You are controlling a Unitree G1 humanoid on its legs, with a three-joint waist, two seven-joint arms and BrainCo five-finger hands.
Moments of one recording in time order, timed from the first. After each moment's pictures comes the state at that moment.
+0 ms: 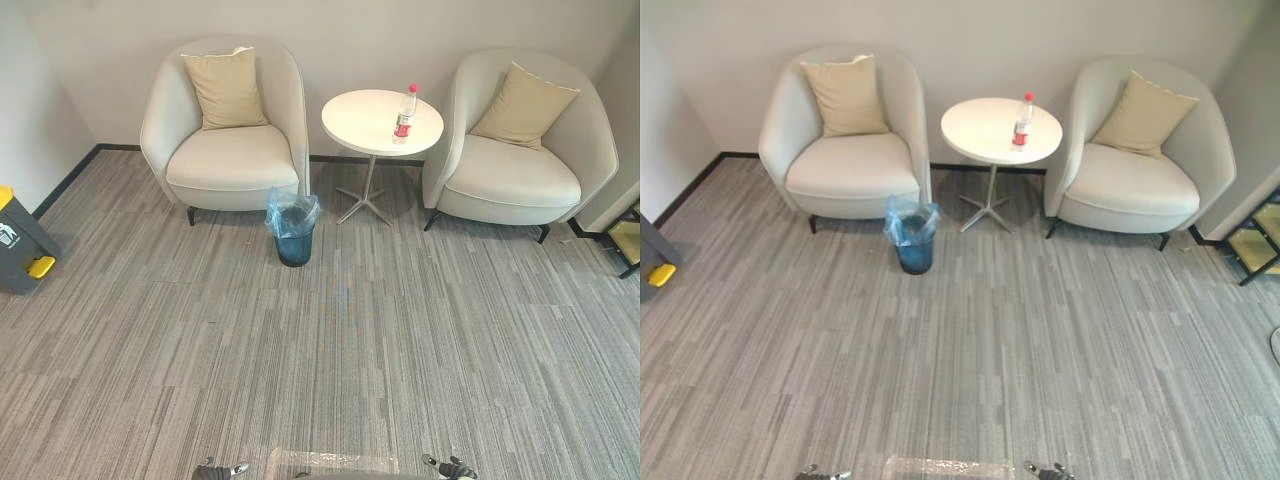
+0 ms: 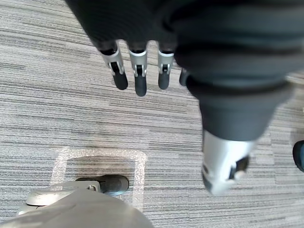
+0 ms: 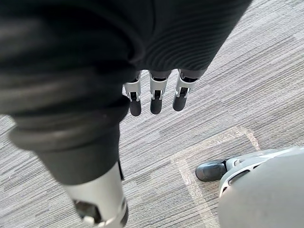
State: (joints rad) left arm 0.12 0.14 0.06 1.12 0.04 -0.01 0.17; right arm 0.06 -0.04 -0.39 1.15 0.09 -0.03 -0.16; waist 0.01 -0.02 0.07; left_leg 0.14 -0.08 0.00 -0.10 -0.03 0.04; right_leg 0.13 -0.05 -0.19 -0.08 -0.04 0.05
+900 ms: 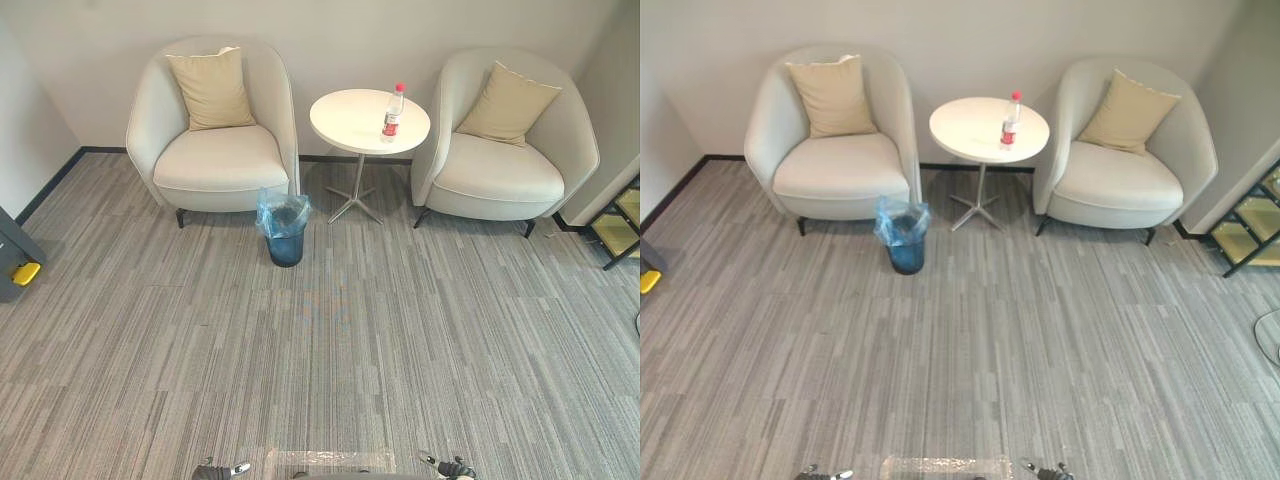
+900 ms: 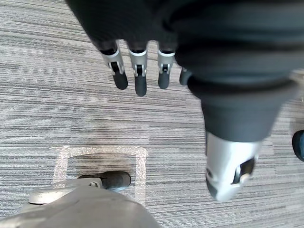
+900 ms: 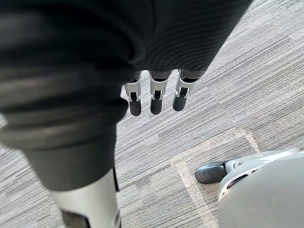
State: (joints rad) left arm 0.11 0.14 0.06 1.13 0.04 -0.01 0.15; right arm 0.06 -0.04 -0.37 1.15 0.09 -0.04 -0.15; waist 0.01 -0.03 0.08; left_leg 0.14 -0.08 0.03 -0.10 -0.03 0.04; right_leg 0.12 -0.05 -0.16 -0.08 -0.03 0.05
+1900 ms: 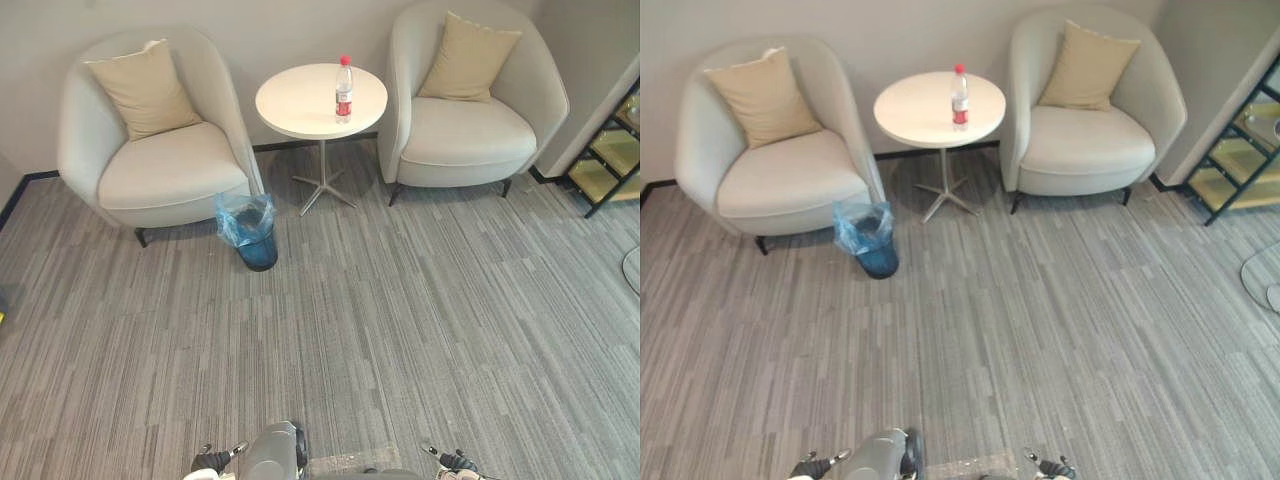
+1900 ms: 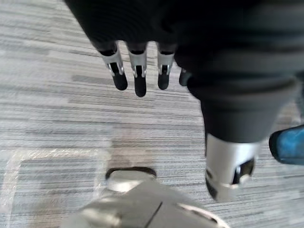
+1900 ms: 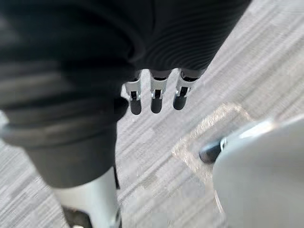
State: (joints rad) left arm 0.10 0.12 0.14 1.06 -0.01 0.01 0.16; right arm 0.04 -0.01 -0.42 1.11 0.17 -0.02 -0.15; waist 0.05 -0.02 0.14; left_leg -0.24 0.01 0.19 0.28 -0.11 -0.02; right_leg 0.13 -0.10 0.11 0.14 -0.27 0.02
